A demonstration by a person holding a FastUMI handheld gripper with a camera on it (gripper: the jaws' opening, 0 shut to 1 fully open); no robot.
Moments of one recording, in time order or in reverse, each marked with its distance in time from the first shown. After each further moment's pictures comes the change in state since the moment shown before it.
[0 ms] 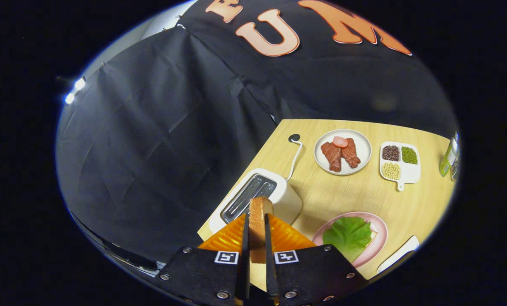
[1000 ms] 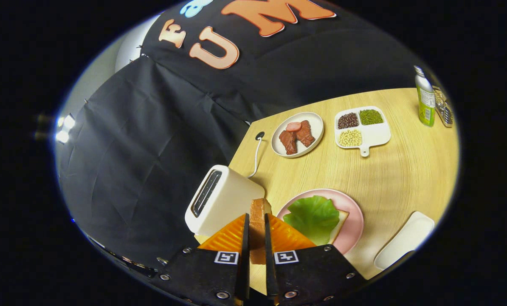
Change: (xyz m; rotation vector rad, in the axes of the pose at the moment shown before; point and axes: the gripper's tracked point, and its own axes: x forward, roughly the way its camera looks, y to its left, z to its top) arm -0.030 -0.131 -0.057 0.239 -0.070 0.021
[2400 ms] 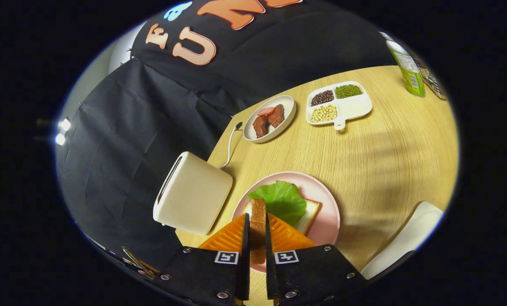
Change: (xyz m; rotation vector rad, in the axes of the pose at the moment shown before) arm 0.035 -0.089 -0.046 -0.005 0.002 -0.033
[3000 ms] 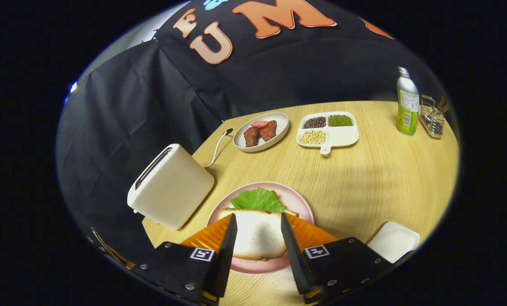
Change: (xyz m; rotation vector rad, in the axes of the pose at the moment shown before) arm -0.025 -0.013 0.017 -0.235 -0.127 -0.185
